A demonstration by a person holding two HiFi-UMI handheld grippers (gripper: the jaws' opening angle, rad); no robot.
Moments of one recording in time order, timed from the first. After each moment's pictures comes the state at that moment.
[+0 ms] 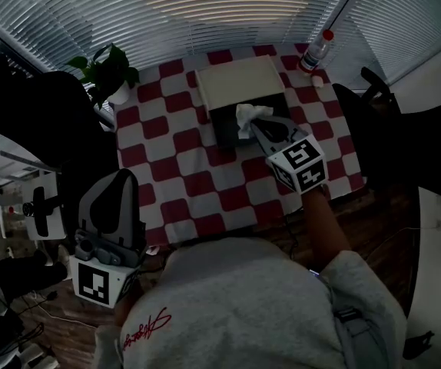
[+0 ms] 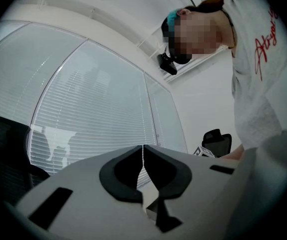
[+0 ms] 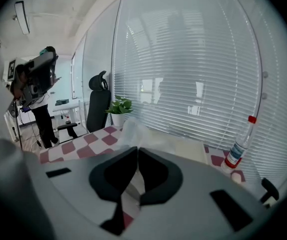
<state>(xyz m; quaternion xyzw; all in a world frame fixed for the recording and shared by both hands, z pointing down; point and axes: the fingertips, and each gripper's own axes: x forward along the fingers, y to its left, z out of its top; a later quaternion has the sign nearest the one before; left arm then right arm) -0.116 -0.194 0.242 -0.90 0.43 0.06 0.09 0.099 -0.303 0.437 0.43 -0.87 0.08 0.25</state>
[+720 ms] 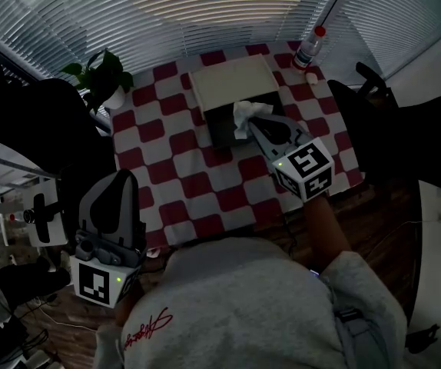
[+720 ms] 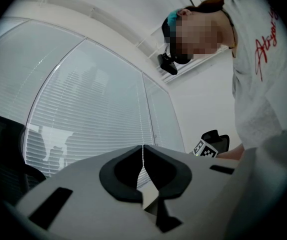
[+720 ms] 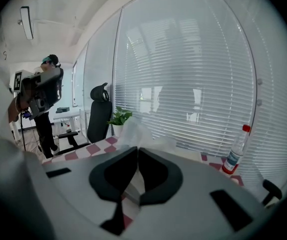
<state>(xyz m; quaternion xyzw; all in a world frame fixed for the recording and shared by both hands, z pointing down) -0.105 -0.196 0.241 -0.90 0.41 0.07 0.09 0.101 -0.291 0.399 0.43 -0.88 0.07 0.20</state>
